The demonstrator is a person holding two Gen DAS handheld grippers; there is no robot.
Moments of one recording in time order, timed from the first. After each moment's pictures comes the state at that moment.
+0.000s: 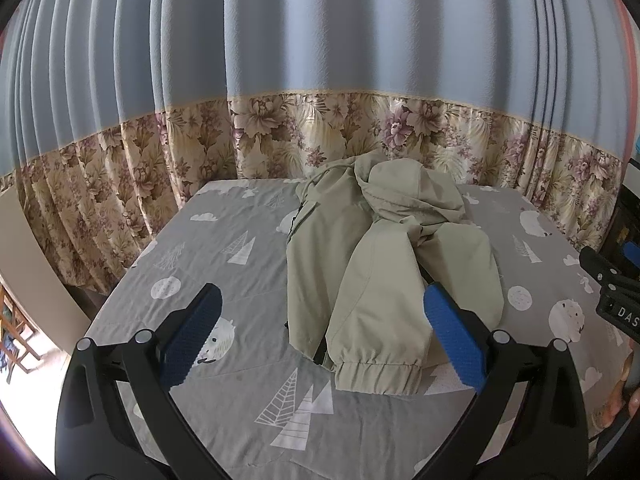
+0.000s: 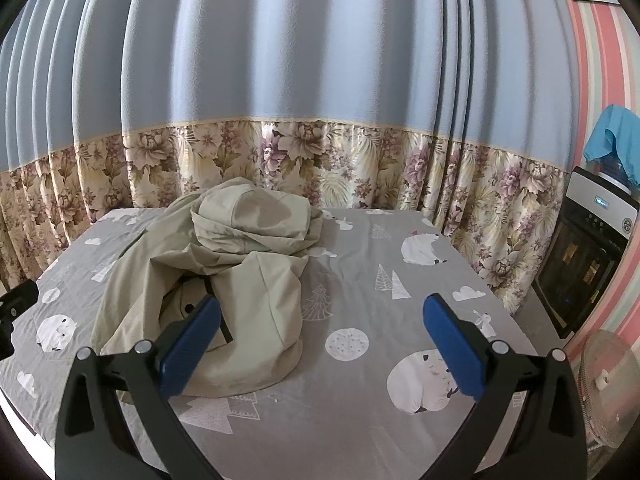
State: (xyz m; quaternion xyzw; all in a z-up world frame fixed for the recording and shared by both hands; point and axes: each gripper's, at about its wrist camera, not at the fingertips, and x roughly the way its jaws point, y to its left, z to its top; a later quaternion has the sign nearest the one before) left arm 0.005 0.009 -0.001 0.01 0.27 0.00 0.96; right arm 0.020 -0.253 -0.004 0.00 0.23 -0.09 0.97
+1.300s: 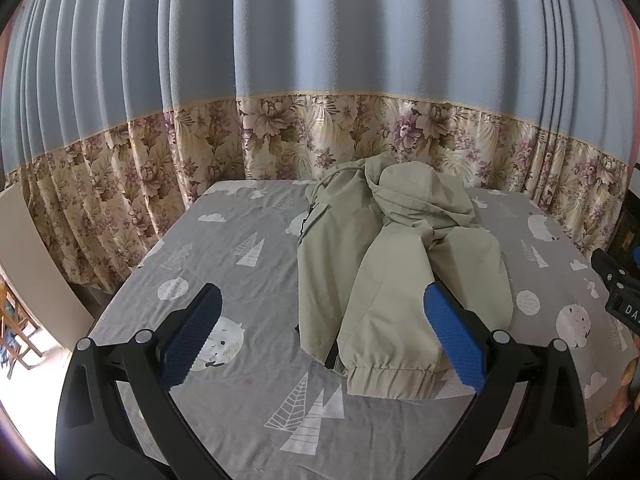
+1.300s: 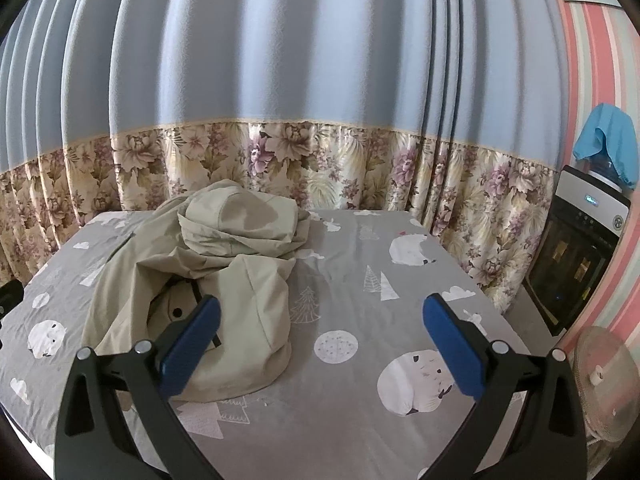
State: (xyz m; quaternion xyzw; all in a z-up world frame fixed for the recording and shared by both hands) left arm 0.016 0.026 -0.002 0.00 0.27 0.01 0.96; right arm 0.024 -0.258 -0.003 0.00 0.23 -0.11 0.97
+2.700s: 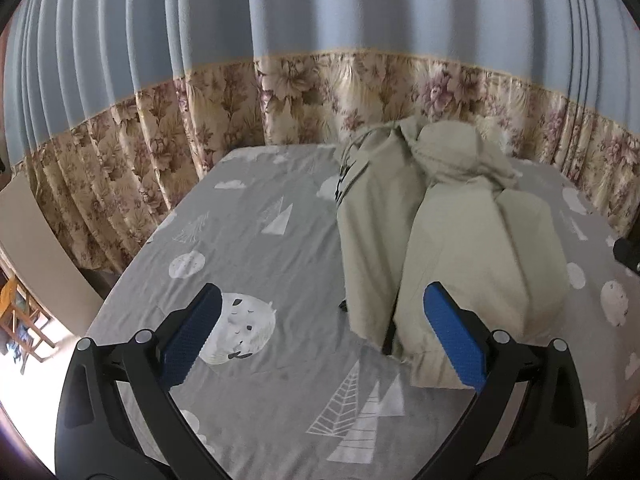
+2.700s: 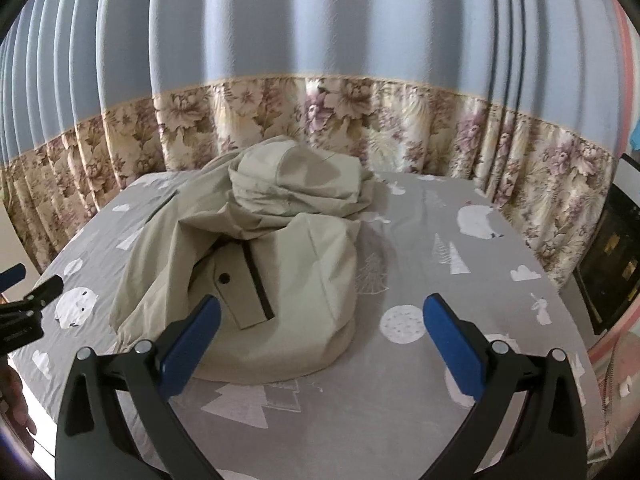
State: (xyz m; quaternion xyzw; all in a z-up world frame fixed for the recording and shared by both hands) left arm 0.050 0.060 -0.056 0.03 0.32 0.03 0.95; right arm 0.064 -0.229 -0.040 0.01 0.30 -0.01 0.95
